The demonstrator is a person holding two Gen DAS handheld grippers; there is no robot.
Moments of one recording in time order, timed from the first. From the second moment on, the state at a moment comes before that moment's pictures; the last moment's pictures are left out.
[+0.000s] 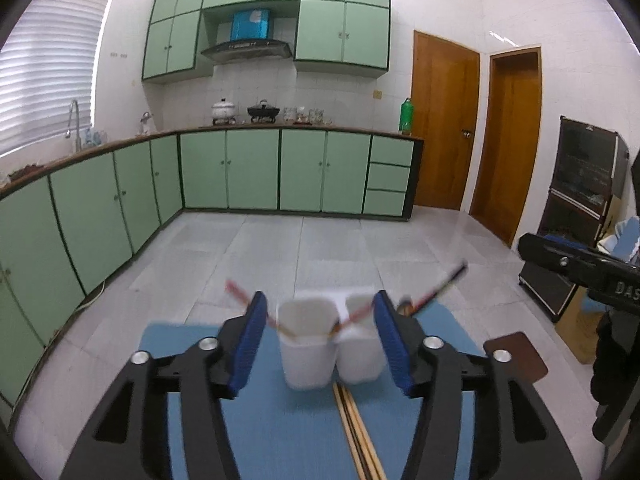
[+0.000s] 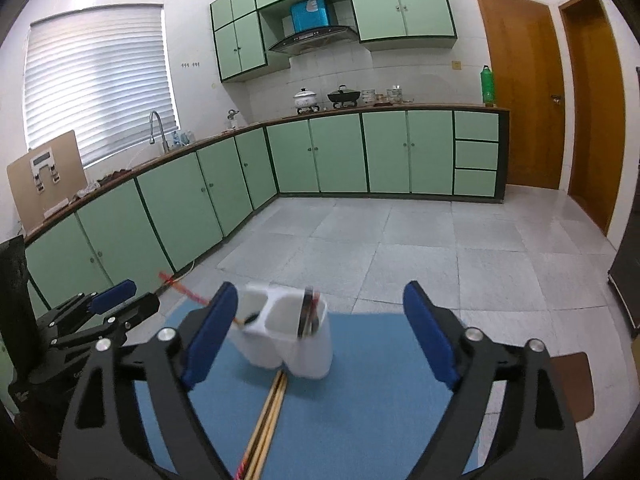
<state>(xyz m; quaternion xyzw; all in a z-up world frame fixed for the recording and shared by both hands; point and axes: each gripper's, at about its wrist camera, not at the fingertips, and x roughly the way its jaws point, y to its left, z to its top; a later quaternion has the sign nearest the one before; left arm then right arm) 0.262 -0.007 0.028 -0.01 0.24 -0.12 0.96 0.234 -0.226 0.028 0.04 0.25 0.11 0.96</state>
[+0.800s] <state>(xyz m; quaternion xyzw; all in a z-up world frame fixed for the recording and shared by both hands) 0.168 0.014 -0.126 0.01 0.38 -0.08 0.92 0.120 -0.194 -0.142 0.03 0.37 0.09 0.92</state>
